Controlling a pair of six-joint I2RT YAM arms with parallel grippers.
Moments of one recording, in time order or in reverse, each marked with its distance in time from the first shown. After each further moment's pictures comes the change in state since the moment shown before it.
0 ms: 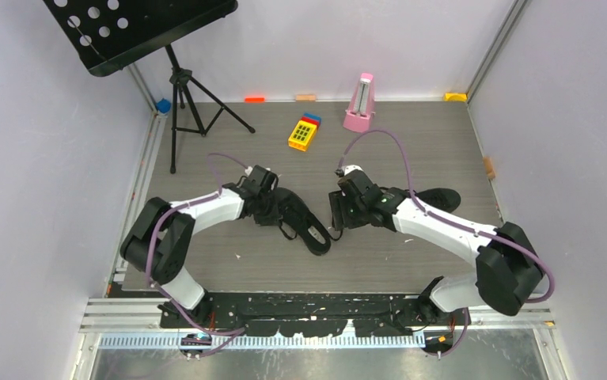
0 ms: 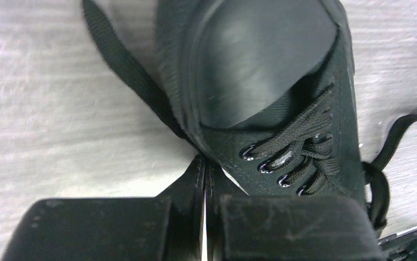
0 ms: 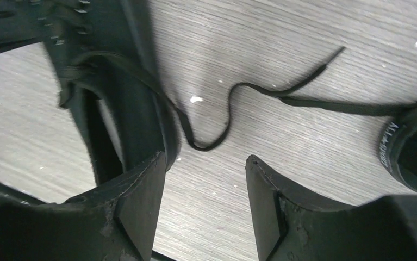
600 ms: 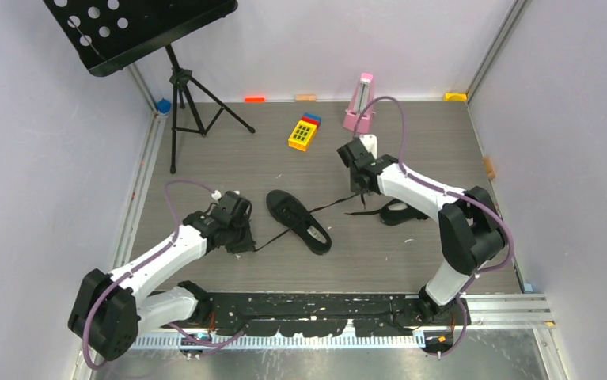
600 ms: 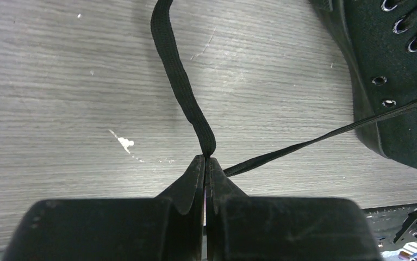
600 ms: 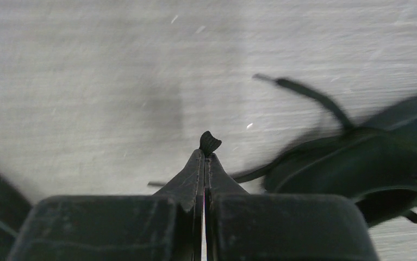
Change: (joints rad) left arm -0.001 -0.523 -0.235 -0.330 -0.101 -0.091; right arm -0.188 0.281 0.295 -0.065 0.358 0.023
